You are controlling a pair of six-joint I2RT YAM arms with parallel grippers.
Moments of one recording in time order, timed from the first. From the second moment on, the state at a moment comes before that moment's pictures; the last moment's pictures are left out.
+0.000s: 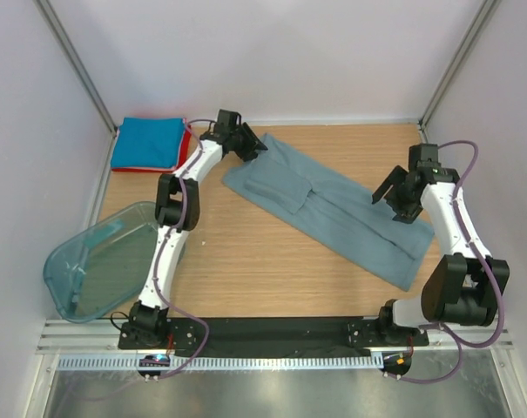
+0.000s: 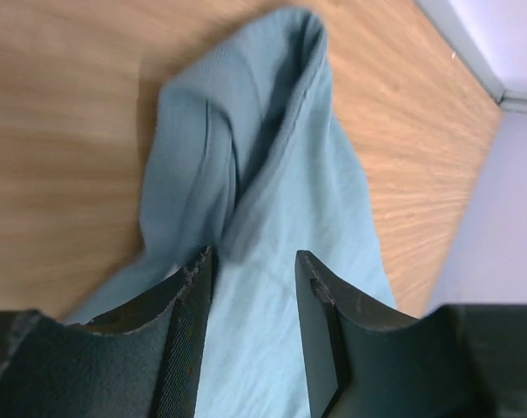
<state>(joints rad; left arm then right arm) -0.31 2.70 2.44 -0.46 0.34 -0.93 -0.14 1.38 1.17 -0.89 0.00 0.59</state>
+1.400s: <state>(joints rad) -0.57 2.14 1.58 -0.58 0.06 -1.11 0.12 1.35 1.22 -1.02 -0.05 0.47</state>
